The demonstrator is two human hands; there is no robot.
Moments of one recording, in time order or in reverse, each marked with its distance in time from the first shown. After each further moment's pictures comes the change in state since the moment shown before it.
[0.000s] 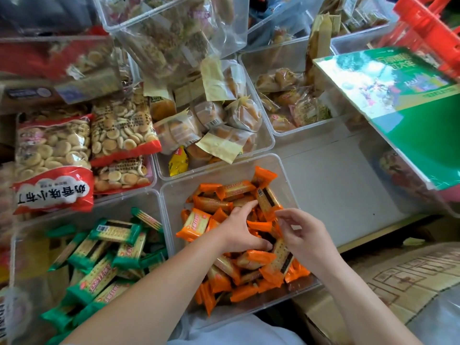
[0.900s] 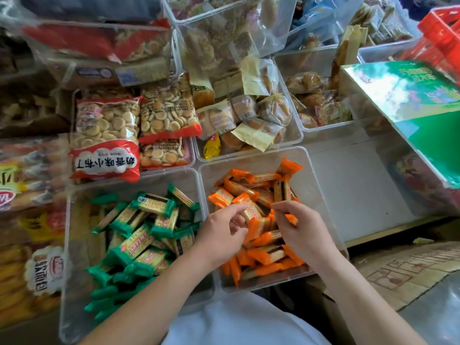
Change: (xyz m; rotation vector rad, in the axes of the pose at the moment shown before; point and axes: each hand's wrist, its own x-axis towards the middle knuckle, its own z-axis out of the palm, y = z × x) left_hand -0.124 -0.049 -0.008 -0.133 0.512 0.119; right_hand -0.034 -0.054 0.045 -0.136 0.012 -0.151
